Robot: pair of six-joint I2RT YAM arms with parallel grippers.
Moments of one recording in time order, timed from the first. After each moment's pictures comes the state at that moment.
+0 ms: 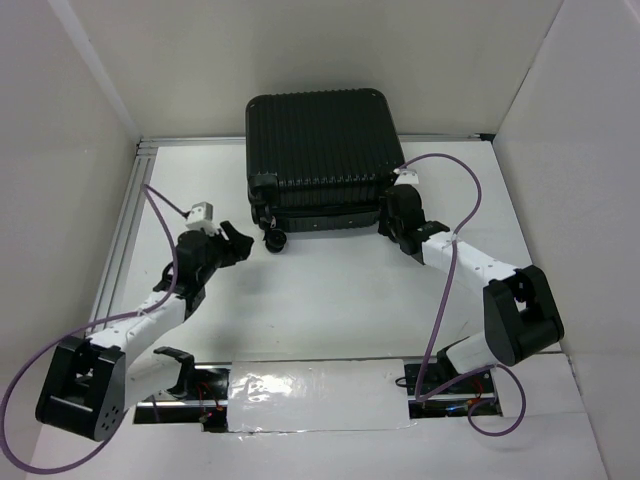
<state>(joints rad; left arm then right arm) -0.27 1.08 0.40 0.33 0.00 -0.56 0.40 1.44 0.87 -0.06 0.28 0.32</state>
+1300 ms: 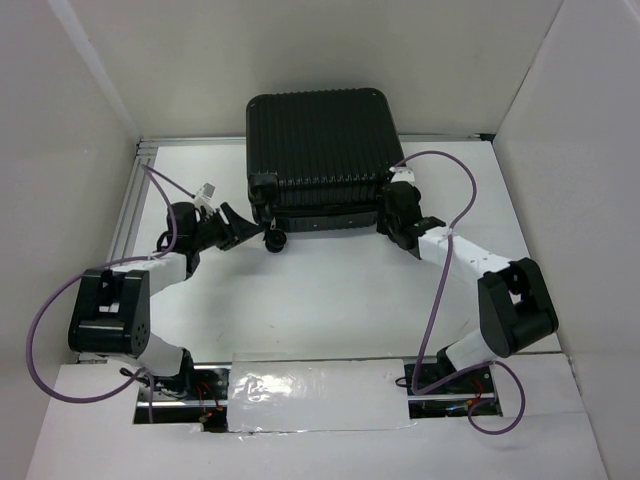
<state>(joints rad) -0.03 1.49 0.62 0.43 0.65 -0.73 0.39 1.49 0.91 -0.08 0.28 0.30</state>
